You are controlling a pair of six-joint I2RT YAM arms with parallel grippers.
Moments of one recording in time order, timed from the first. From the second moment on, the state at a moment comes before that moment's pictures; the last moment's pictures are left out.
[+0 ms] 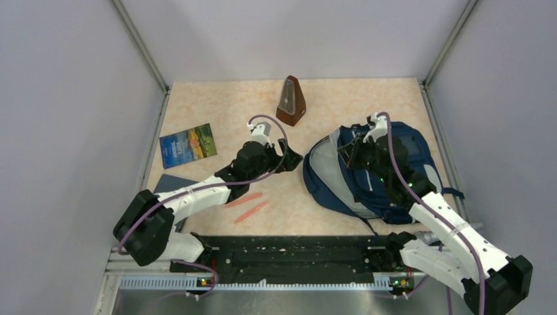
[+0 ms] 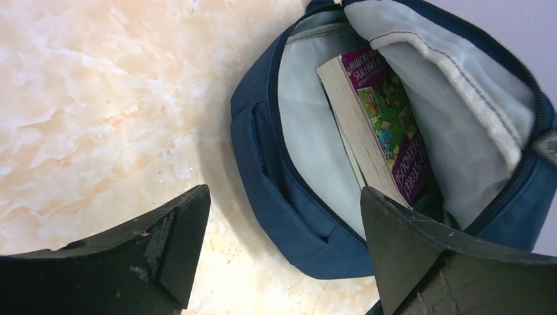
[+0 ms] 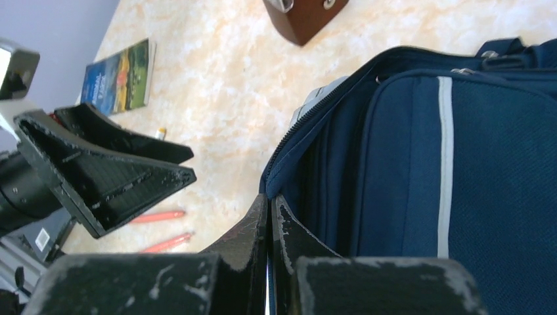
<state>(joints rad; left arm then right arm) -0.73 1.35 0.70 0.31 -0.02 -0.73 0.52 0.86 0.77 -0.22 0.05 0.46</state>
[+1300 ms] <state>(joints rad) -0.62 1.94 1.01 0.60 0.41 -0.85 0.42 0.78 0.68 -0.42 0.45 0.50</state>
